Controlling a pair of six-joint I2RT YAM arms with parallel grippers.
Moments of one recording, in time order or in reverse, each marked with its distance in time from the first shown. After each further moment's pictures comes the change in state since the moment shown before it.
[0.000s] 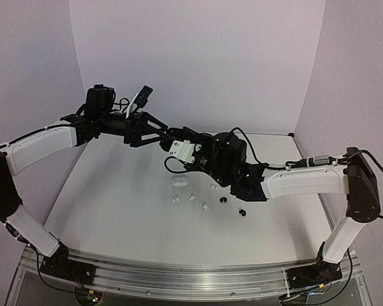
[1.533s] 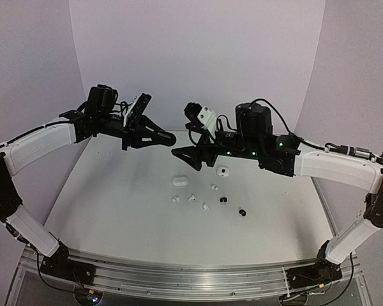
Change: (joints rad) left arm -0.006 0.001 0.050 -0.194 0.010 0.502; right arm -0.110 -0.194 0.109 -0.486 -0.629 0.724
